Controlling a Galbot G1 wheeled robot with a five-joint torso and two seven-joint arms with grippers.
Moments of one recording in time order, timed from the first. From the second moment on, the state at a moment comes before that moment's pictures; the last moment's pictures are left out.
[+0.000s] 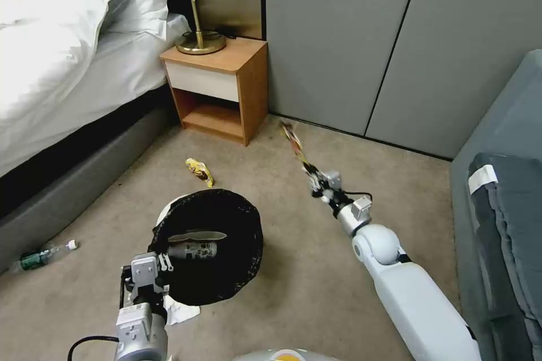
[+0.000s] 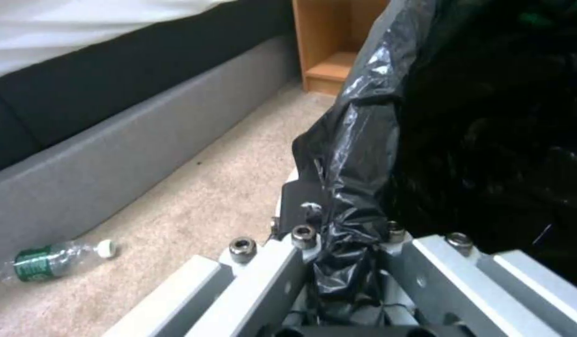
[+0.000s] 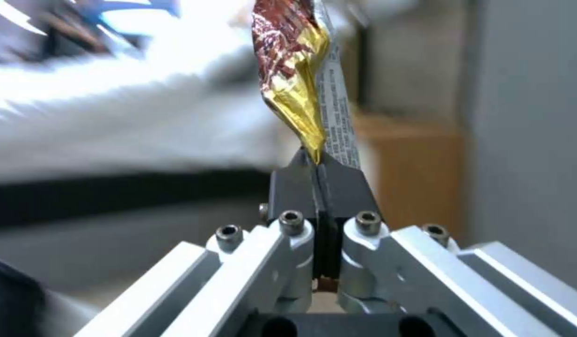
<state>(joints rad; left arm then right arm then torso) 1.90 -1.54 -0.52 -2.28 0.05 0.15 -0.30 -1.05 1.24 0.14 1.77 0.39 0.21 -0.31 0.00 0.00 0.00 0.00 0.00</state>
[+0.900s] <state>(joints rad) 1.91 -1.54 -0.50 -2.31 0.08 0.15 -0.30 -1.20 1.16 -0.21 1.84 0.22 0.29 -0.33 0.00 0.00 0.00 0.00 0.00</state>
